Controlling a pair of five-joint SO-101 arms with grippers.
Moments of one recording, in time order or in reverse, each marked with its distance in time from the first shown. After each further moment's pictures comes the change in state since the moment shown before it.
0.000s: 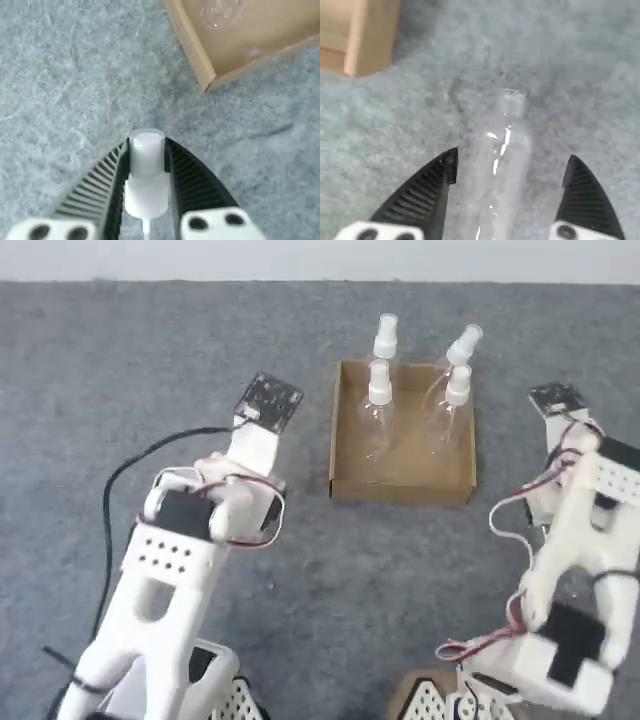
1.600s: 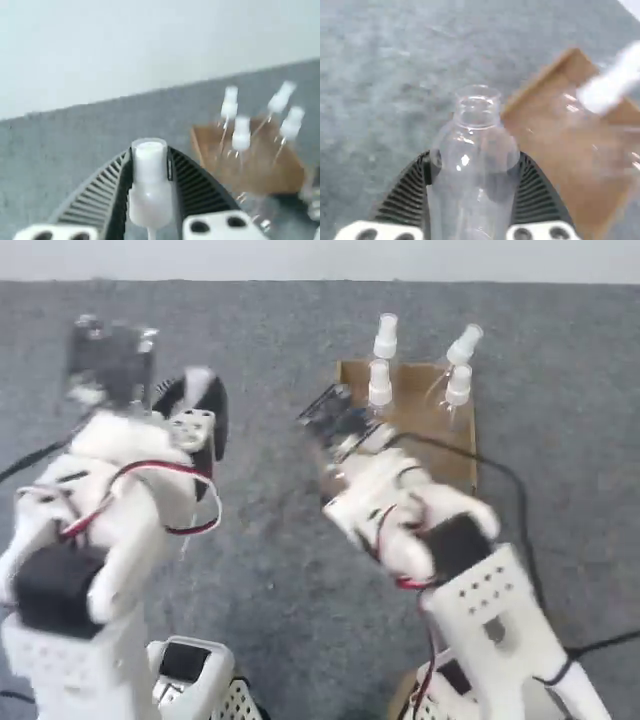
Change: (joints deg) left arm -5.9 -5.8 -43.3 14.4 9.7; right arm -61.5 -41.6 15.5 -8.8 -26.5
